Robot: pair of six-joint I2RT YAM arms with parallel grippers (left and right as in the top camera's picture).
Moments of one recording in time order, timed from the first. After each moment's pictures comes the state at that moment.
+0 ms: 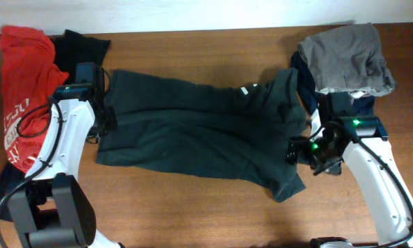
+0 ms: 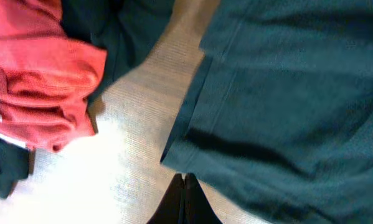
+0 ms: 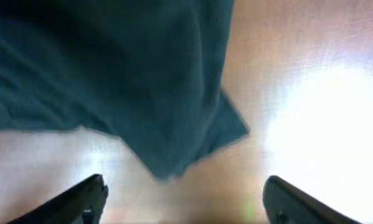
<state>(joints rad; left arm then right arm) 0.06 1.76 1.38 -1.06 -0.27 -0.20 0.01 1.37 1.08 -1.23 -0.15 0.25</state>
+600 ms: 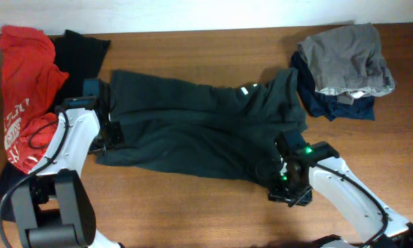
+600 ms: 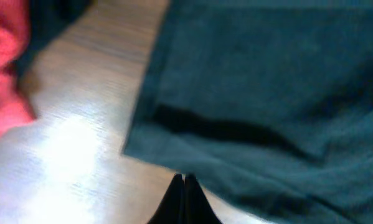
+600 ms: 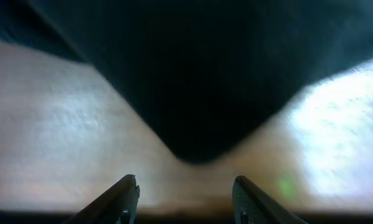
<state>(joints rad) 0.06 1.76 1.22 -0.96 -0.18 -0.20 0.30 1.37 0.75 -1.03 -0.19 0.47</state>
